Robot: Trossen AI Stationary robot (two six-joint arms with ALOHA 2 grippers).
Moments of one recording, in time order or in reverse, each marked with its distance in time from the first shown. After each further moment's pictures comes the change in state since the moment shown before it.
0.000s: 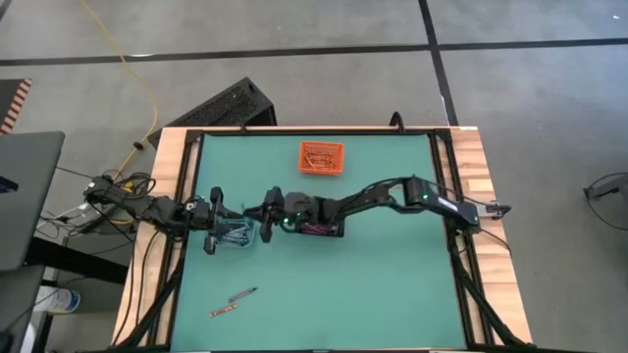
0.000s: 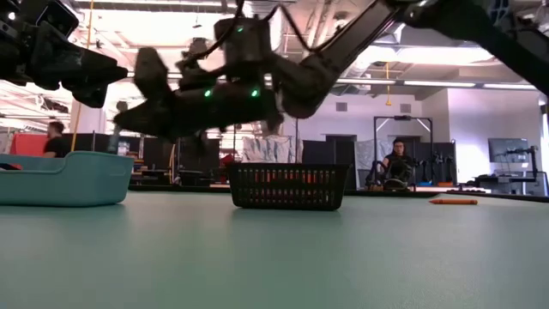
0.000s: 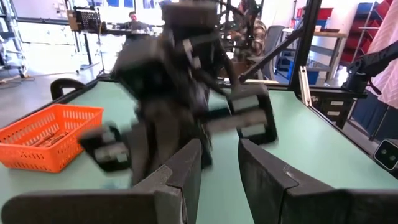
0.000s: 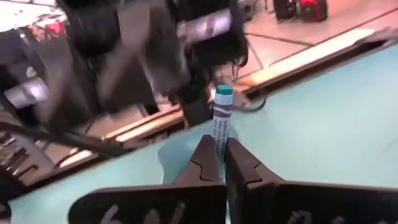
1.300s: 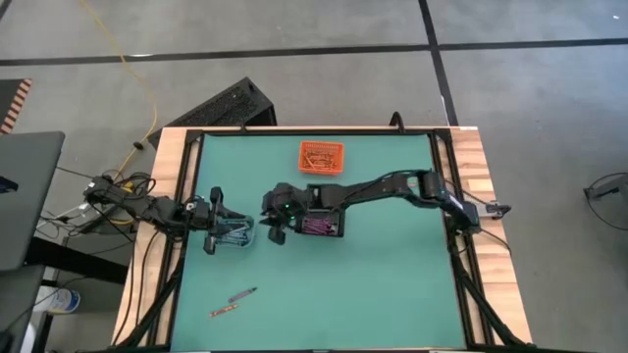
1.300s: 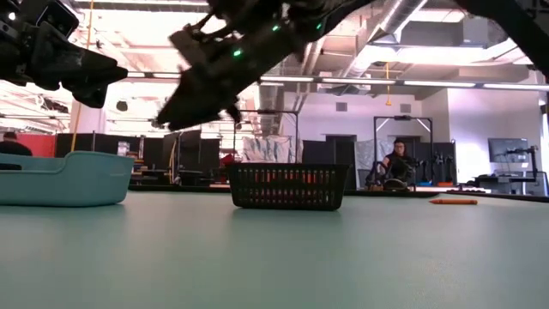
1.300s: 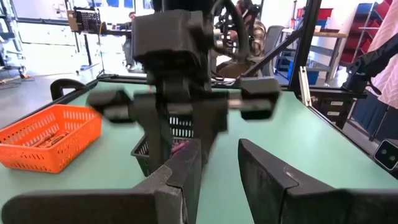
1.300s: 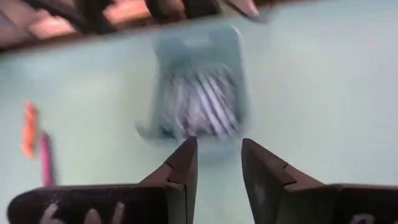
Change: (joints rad) left arm 0.000 0.000 0.000 0.000 0.000 0.000; right arm -0.005 -0.138 0.155 -0.773 -0.119 -0.222
